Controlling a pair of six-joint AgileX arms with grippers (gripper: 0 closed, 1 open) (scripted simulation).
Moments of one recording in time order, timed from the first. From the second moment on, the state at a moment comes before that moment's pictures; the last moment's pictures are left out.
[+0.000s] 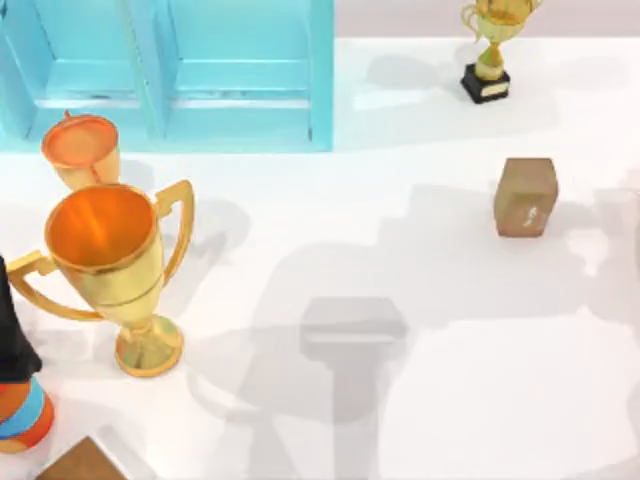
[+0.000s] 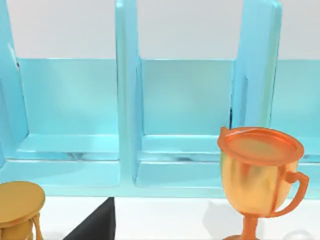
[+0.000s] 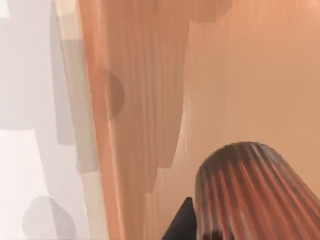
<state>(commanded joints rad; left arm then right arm) 0.00 0.00 0.00 0.00 0.00 0.00 -0.23 2.06 1.96 -1.53 0.04 -0.19</state>
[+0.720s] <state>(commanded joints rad) 0.00 0.00 0.00 0.00 0.00 0.00 0.66 2.04 1.65 -1.19 0.02 0.71</state>
